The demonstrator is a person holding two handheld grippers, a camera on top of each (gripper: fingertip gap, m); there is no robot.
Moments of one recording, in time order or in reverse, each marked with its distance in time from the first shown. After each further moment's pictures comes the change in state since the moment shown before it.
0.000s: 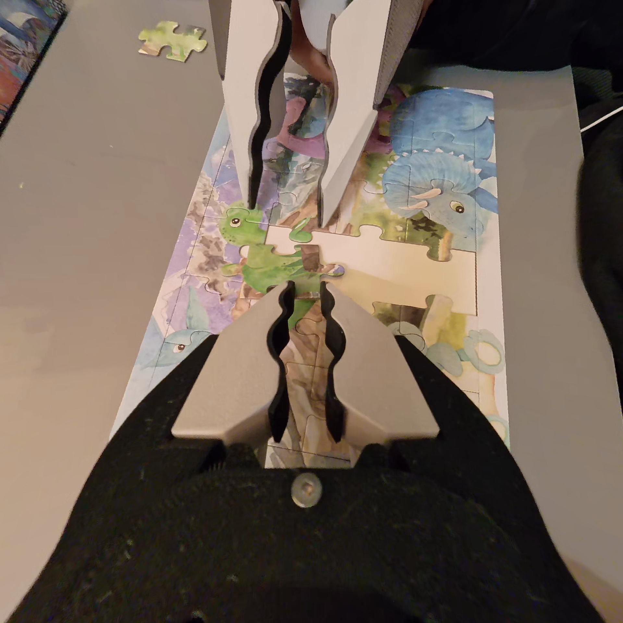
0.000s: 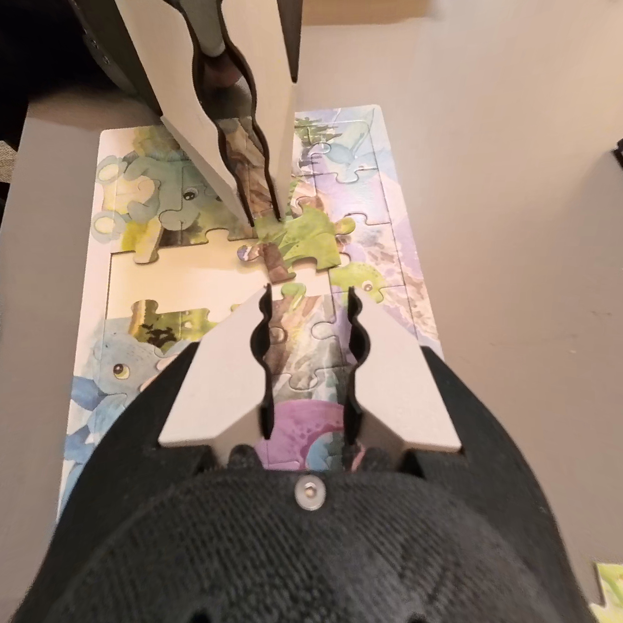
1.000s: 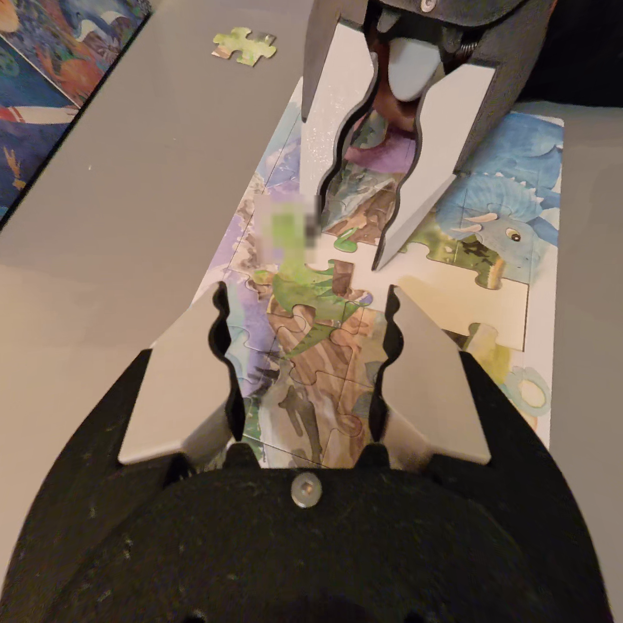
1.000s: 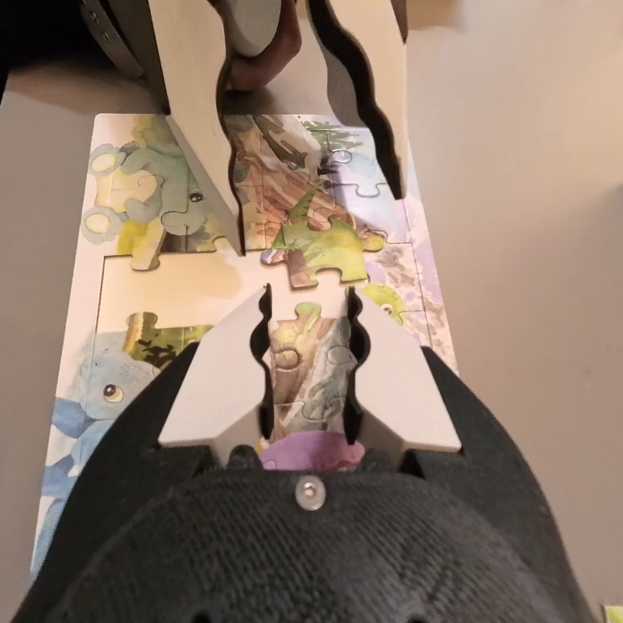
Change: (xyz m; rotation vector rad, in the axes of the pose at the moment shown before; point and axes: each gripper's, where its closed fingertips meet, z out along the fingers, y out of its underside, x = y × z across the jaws) left arm -0.025 -0.002 0.003 0.021 -0.131 -0.079; right arm -0.010 -0.004 0.017 -0.015 0.026 -0.080
